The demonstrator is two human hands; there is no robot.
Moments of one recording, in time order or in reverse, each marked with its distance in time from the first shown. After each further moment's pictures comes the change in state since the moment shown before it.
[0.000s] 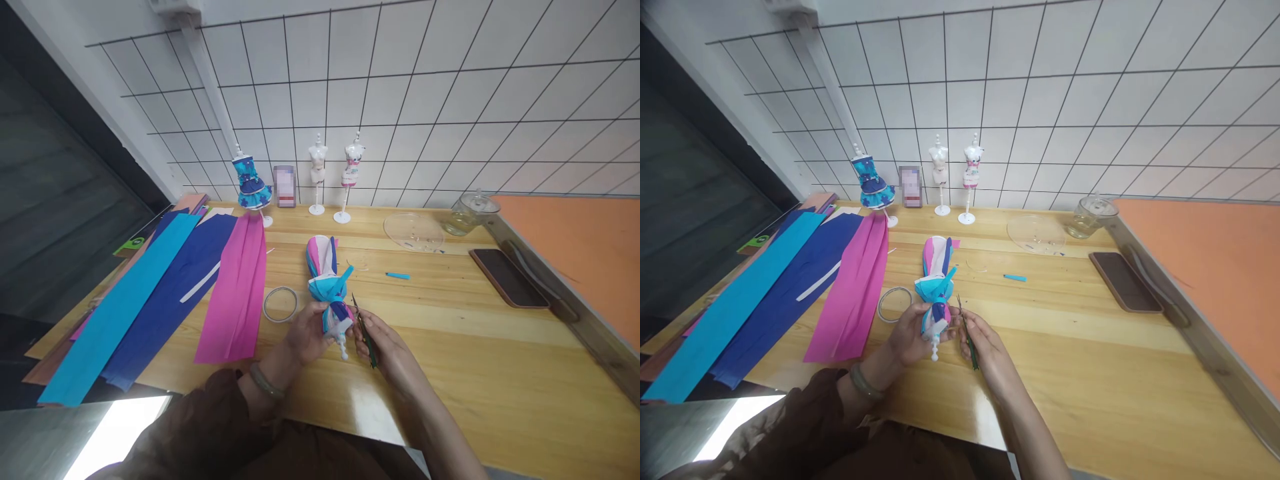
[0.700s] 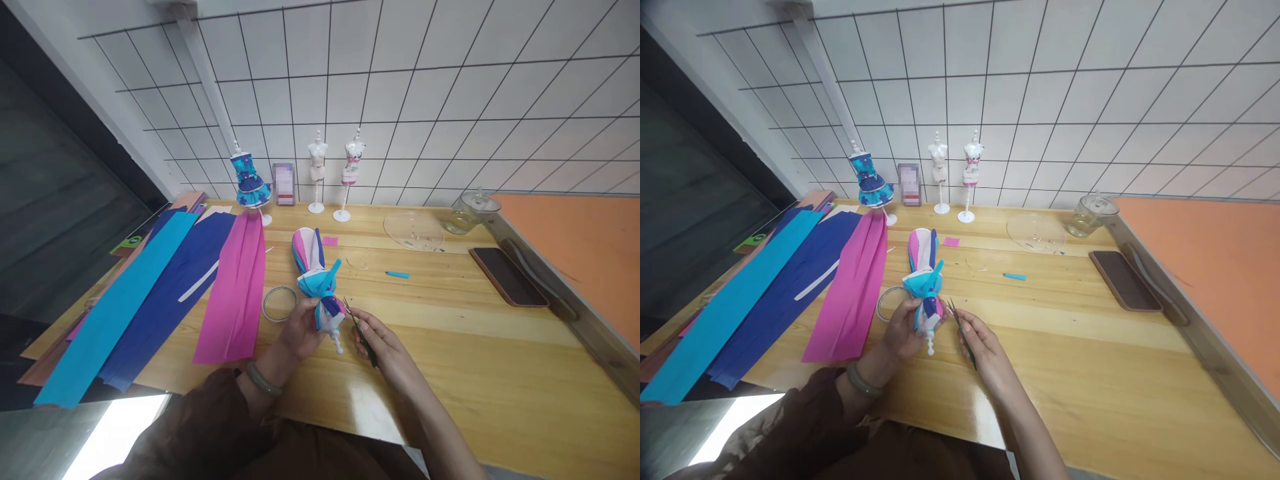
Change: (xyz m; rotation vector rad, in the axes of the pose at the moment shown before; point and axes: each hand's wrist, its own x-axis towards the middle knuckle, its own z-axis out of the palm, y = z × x) left_hand 0.000 0.008 -0.001 0.020 0.110 0.184; right_hand -0.005 -0.005 0.005 -0.200 0.061 0.005
